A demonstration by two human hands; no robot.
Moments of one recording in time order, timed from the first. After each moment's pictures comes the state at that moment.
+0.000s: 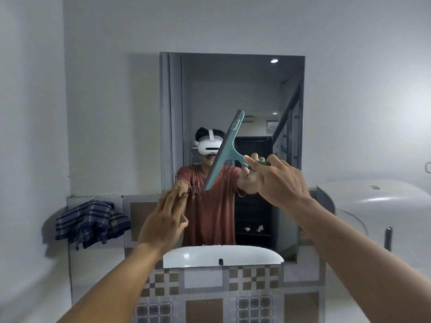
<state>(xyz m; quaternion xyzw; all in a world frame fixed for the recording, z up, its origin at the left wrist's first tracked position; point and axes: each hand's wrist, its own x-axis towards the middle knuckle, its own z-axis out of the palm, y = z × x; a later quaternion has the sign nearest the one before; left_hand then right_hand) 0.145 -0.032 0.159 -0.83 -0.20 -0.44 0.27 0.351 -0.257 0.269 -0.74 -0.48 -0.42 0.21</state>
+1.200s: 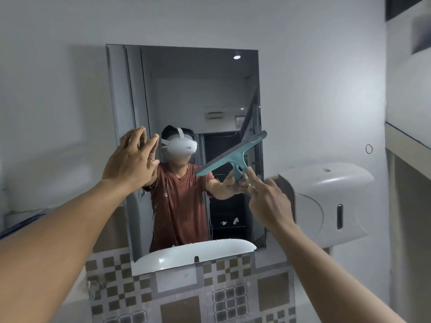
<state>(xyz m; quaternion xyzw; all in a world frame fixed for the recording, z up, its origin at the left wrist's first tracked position) 0.170 -0.039 0.303 -0.82 -0.22 -0.46 0.27 0.386 -0.284 0.196 -0.80 -0.36 -0.29 0.39</state>
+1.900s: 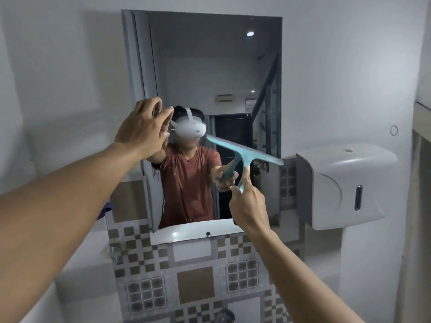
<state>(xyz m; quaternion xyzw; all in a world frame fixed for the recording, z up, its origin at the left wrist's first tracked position) 0.153 -0.039 0.320 -0.82 -0.20 -0.43 0.31 0.303 -0.231 0.153 -0.75 -0.35 -0.10 0.55</state>
